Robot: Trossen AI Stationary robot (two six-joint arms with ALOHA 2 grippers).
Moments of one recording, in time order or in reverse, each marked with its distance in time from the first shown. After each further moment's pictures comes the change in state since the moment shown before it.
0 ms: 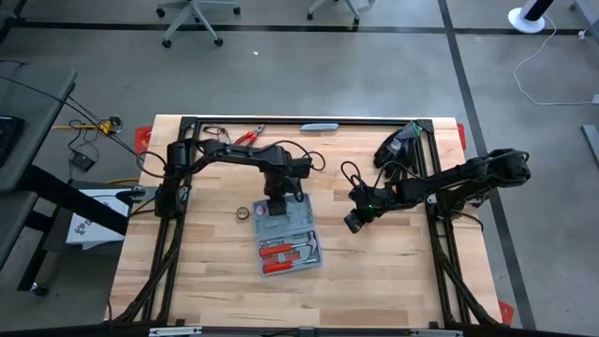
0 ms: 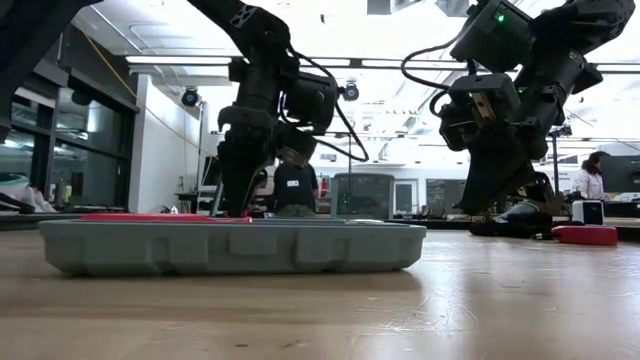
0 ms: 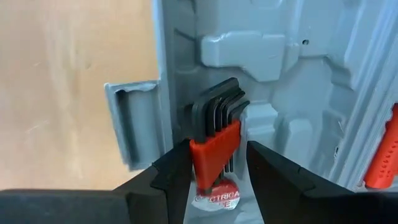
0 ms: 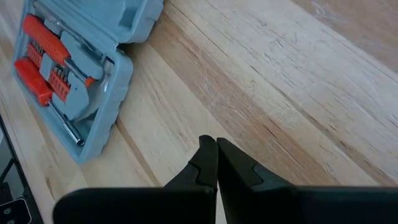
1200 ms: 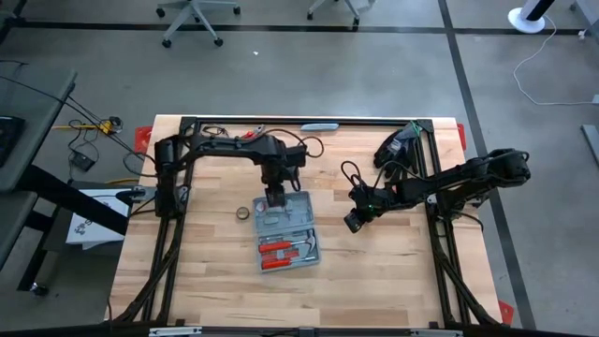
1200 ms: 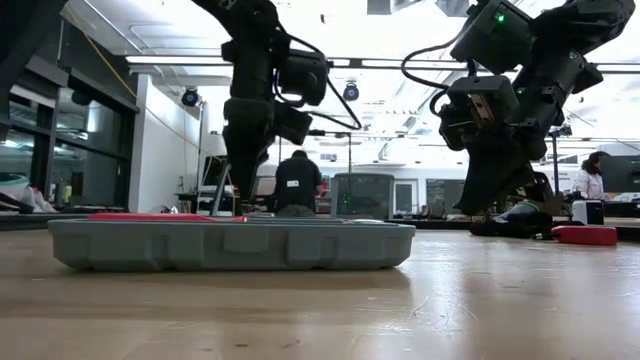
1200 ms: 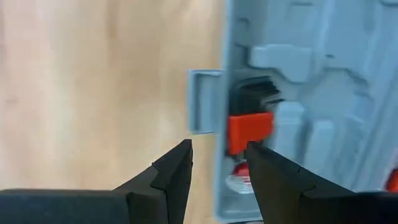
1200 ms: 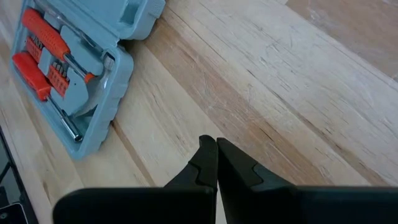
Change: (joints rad) left arm 0.048 -0.104 0.000 0.003 -0.160 0.002; right arm 0.000 0.000 0.000 0.000 0.014 0.000
